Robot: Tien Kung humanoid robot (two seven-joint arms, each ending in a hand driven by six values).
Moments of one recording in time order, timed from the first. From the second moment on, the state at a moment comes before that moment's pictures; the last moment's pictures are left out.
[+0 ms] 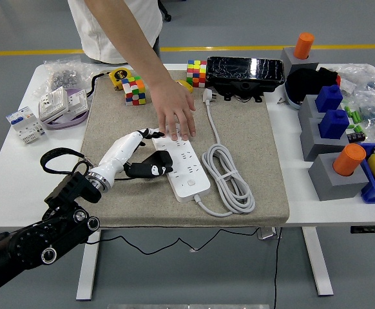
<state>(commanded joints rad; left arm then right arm) -0.48 0.21 -0.66 -1.06 1.56 0.38 -0.04 0.00 -0.27 1.39 0.30 -0.80 -0.01 -0.11</state>
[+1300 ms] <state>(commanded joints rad) -0.35 0.37 -0.59 -1.29 1.61 0.49 -0.09 0.00 -0.27 1.38 0.31 -0.80 -0.01 -0.11</state>
